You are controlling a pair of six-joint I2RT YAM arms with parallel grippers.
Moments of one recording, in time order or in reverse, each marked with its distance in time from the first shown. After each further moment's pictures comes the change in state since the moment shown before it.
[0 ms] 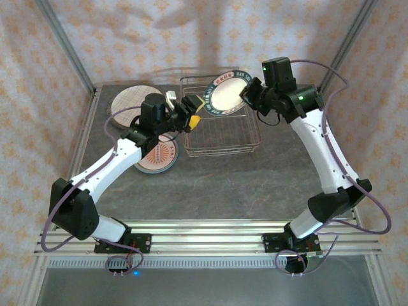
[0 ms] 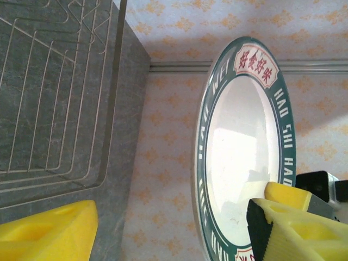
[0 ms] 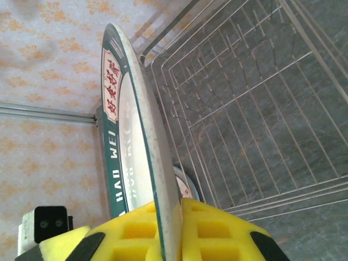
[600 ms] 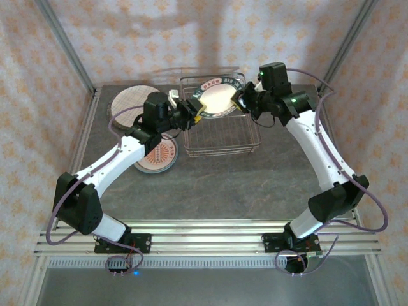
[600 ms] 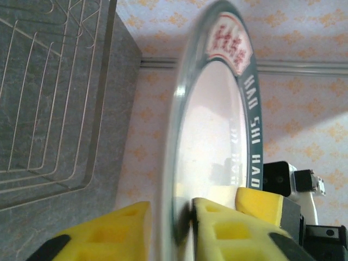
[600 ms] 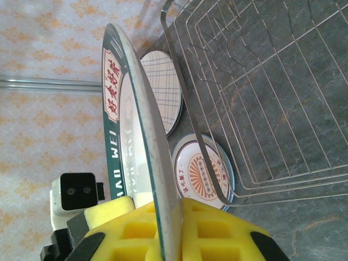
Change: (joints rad) left arm 0.000 0.045 0.014 0.062 0.024 -0.050; right arm -0.015 -0.001 -0.137 0.146 -0.198 0.084
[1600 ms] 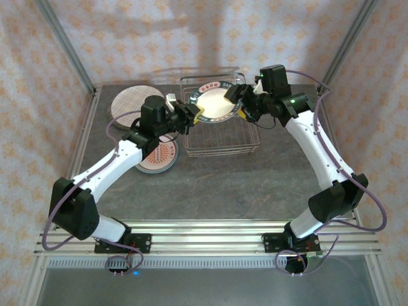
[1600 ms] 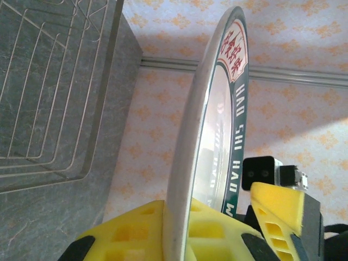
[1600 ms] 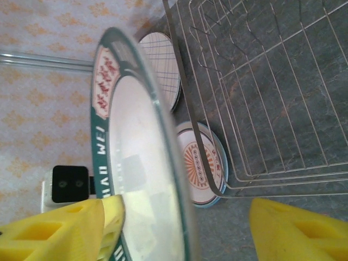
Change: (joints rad) left arm 0.000 -0.064 -0.064 0.012 -0.014 -0.064; right arm -0.019 -0.002 -0.035 0.000 -0.069 -0.092
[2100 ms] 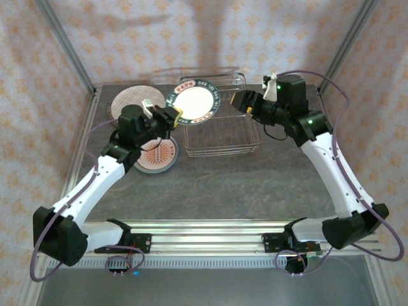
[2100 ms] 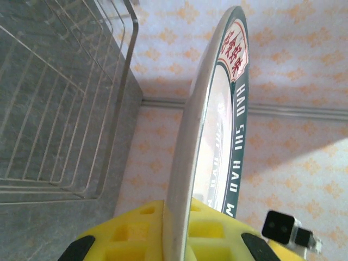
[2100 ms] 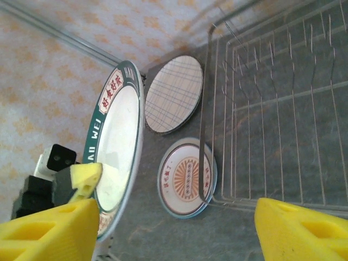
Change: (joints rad) left arm 0.111 -0.243 -0.150 -0.076 -0.078 0.039; right arm 0.009 -0.264 -0.218 0.174 0.034 -0.285
